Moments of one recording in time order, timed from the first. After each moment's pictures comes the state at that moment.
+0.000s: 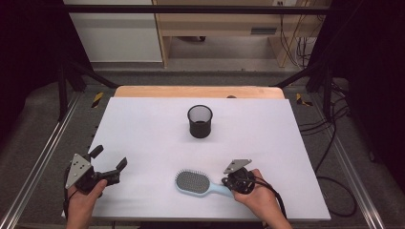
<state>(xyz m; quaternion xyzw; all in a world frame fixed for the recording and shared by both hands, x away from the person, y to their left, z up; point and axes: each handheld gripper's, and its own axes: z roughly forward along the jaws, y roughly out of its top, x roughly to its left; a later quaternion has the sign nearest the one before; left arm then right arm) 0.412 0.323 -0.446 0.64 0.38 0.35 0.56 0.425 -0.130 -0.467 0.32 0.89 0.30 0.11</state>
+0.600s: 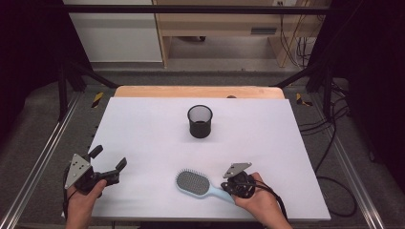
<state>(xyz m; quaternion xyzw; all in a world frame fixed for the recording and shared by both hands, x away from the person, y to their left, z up) 0.412 0.324 -0.446 0.64 0.38 0.35 0.56 0.414 -0.129 -0.464 0.31 0.90 0.30 0.10</state>
